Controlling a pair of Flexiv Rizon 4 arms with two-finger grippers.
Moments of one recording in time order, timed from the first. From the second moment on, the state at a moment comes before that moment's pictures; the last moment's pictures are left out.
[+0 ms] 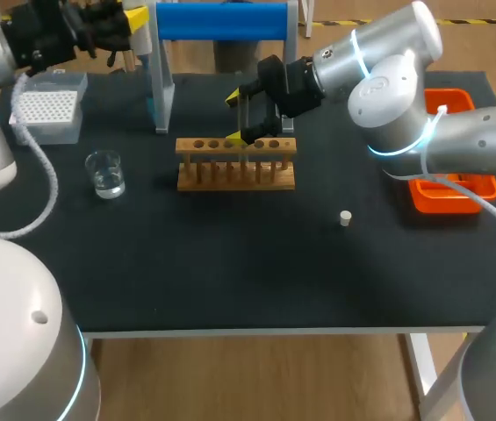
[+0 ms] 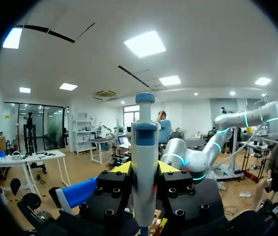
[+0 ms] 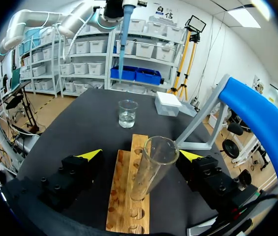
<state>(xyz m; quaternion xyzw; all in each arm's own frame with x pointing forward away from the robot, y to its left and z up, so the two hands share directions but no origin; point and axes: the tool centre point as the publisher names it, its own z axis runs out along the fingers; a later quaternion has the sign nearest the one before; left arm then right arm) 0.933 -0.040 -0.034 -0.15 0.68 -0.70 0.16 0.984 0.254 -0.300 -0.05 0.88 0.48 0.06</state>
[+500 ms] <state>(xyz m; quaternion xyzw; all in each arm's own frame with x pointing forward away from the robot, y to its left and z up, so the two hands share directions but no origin) 0.946 -0.106 -0.012 -0.12 0.69 -0.71 0.12 0.984 0.254 -0.300 -0.05 0.88 0.48 0.06</state>
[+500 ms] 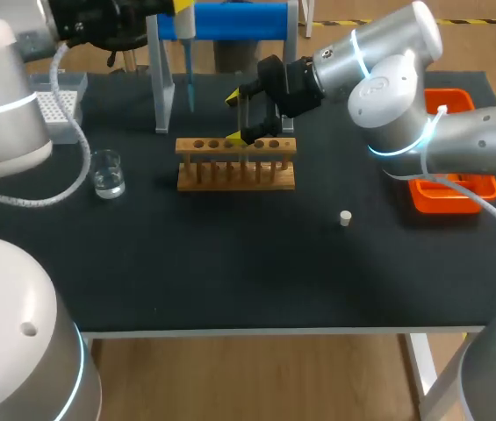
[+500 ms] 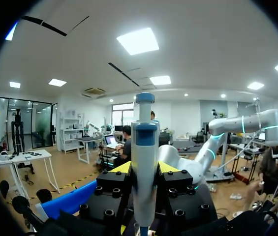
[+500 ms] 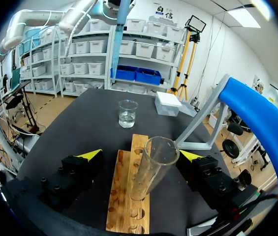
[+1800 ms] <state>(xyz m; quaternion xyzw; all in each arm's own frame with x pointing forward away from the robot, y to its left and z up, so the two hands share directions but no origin) 0.980 -0.181 0.004 -0.06 0.69 -0.72 0.06 0.984 0.254 -0.300 -0.05 0.88 0.48 0.06</state>
